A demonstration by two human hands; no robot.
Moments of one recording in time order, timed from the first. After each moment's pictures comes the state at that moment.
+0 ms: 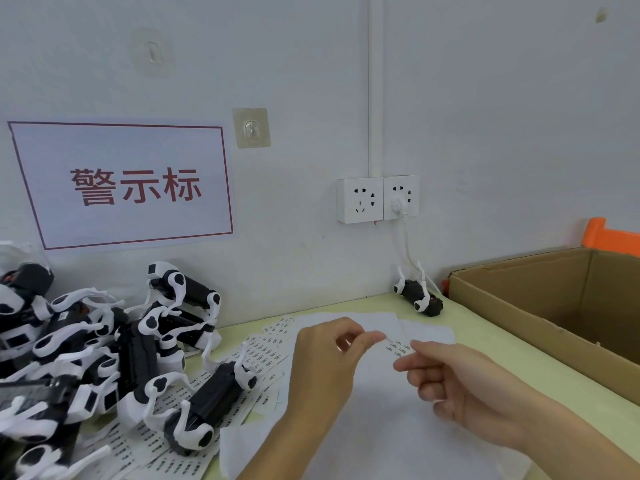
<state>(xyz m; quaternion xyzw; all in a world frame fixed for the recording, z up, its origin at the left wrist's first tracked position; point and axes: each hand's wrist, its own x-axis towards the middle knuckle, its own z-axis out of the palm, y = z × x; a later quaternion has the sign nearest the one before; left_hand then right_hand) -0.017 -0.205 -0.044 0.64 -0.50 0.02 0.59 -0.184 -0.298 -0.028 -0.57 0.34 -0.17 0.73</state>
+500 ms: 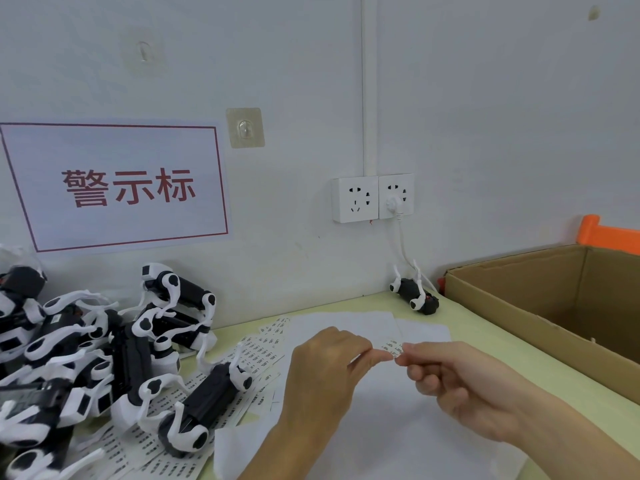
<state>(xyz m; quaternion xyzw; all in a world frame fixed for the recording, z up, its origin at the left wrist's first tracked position) -0.012 -0.205 -0.057 0.57 -0.62 0.29 0.44 -0.187 -0.290 -0.017 -0.52 0.34 -0.18 0.76</state>
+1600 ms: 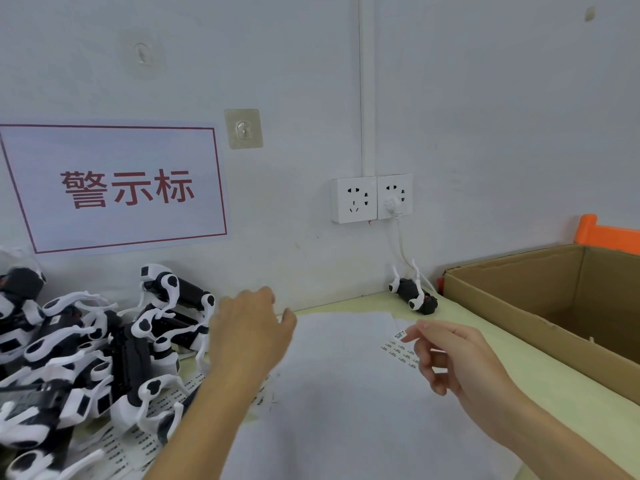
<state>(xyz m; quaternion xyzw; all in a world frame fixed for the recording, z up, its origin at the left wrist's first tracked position) 0.038 -0.173 0.005 0.88 -0.38 0.15 0.24 -0.178 -0.297 -0.032 -0.62 0.29 -0.39 0.61</state>
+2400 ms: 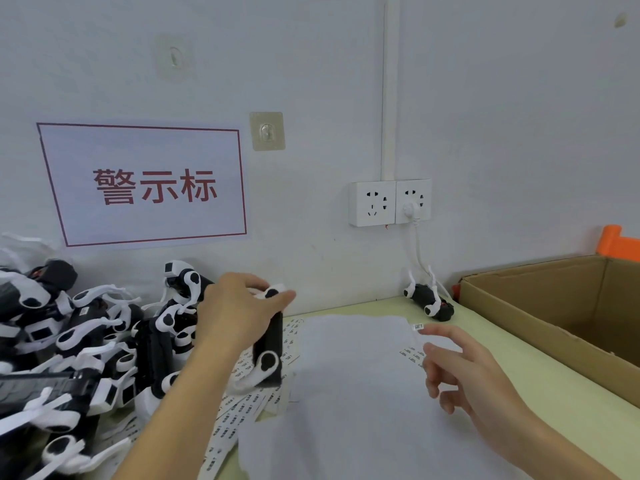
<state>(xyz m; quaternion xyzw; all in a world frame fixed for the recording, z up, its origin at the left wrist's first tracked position) 0.060 -0.142 0.037 0.83 -0.31 0.02 0.46 -0.176 -0.291 -0.044 -0.65 0.27 -0.37 0.60</state>
